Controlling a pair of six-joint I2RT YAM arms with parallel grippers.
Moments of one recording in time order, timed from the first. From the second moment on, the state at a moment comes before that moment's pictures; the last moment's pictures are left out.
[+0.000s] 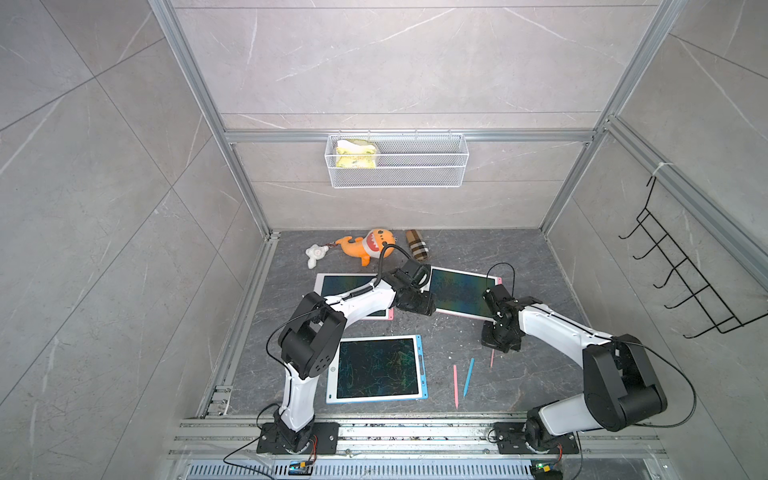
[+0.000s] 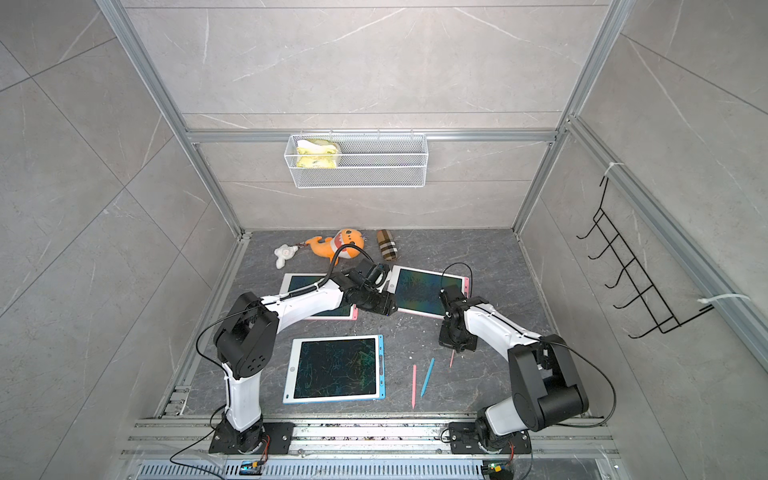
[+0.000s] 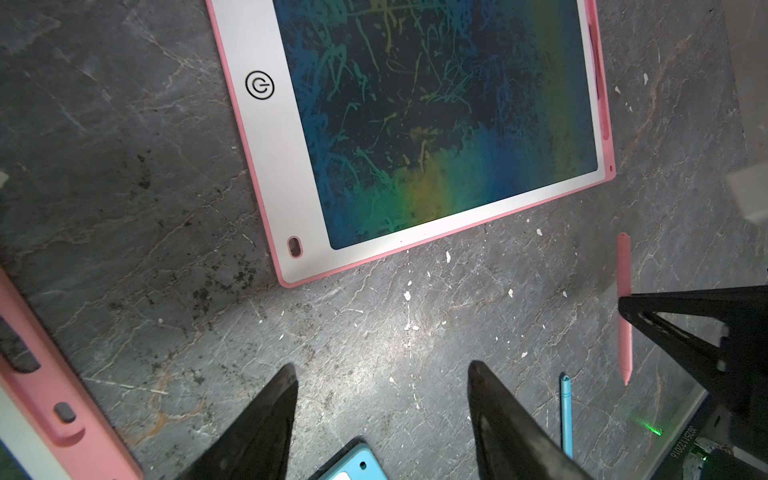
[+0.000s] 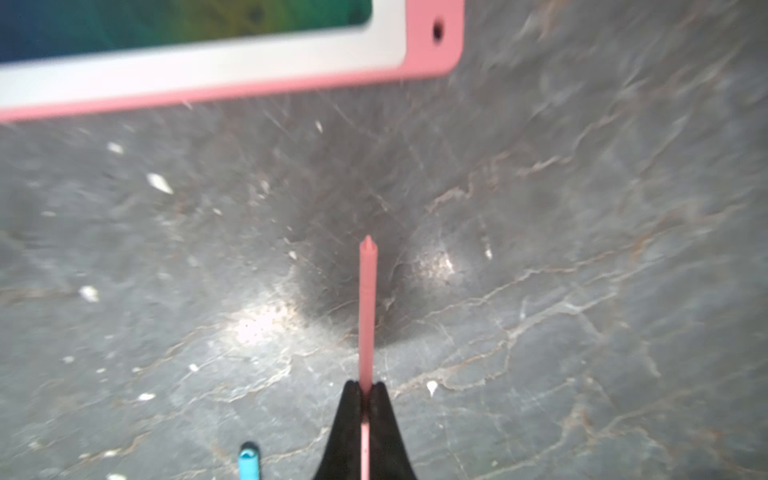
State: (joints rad) left arm -0.76 1.97 1.46 -0.49 0.22 -0.39; right arm 0.29 1.46 0.86 -0.84 0.09 0.56
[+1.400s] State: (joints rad) left arm -0.68 2.26 1.78 -0.65 0.17 -0.45; right arm -0.05 1.78 1.23 -0.65 -0.07 0.11
